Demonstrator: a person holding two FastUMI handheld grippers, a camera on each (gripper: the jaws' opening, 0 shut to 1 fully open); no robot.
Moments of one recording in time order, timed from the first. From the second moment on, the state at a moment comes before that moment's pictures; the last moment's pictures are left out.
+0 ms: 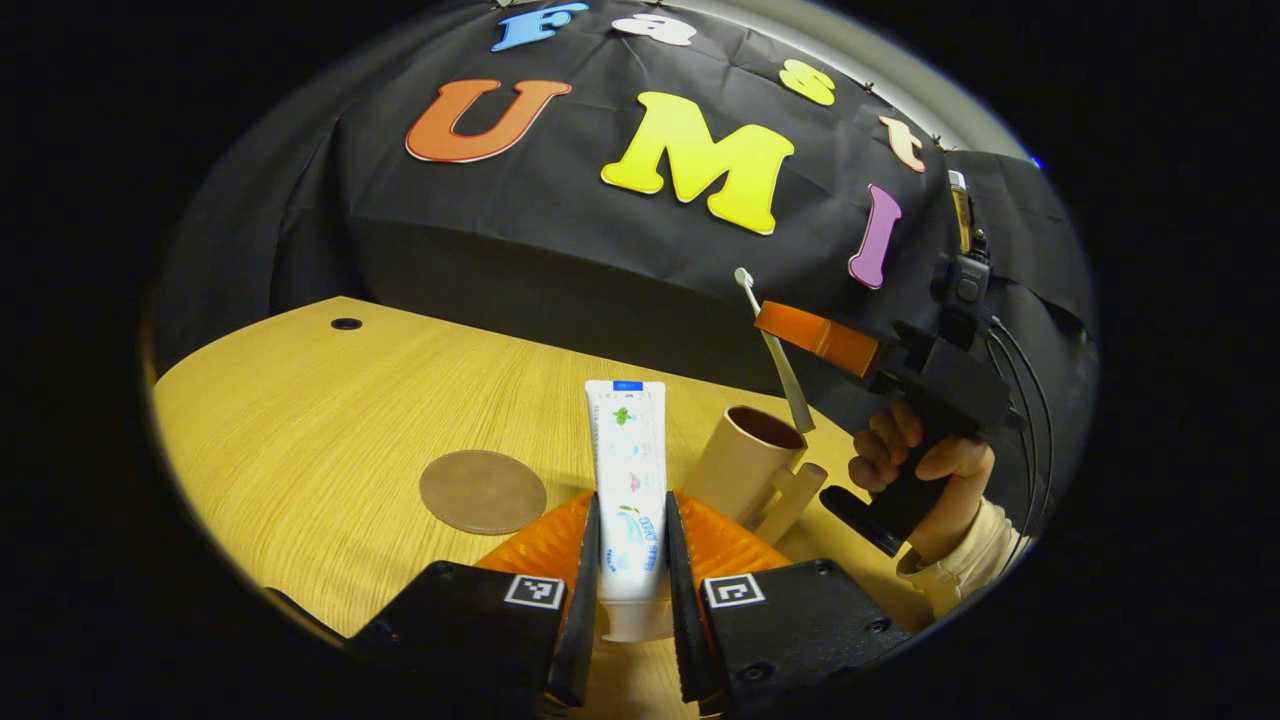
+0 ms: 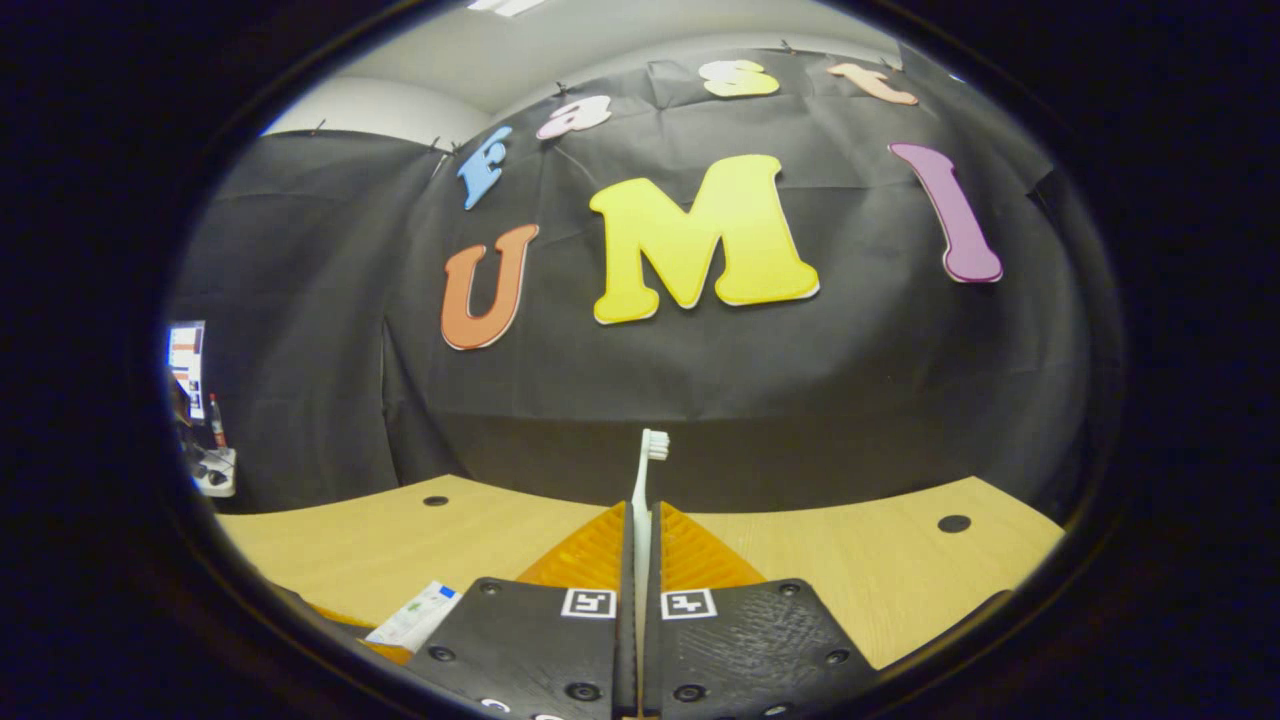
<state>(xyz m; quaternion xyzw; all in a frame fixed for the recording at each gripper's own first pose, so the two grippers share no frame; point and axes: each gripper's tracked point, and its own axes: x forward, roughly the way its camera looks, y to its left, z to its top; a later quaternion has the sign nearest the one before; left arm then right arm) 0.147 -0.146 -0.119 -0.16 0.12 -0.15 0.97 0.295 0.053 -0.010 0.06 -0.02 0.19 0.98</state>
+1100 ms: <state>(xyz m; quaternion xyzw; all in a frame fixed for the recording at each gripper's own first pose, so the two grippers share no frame) 0.152 -0.140 -0.116 -0.14 0.11 -0.14 0.97 0.255 0.048 -0.015 0.05 -0.01 0.20 0.98</state>
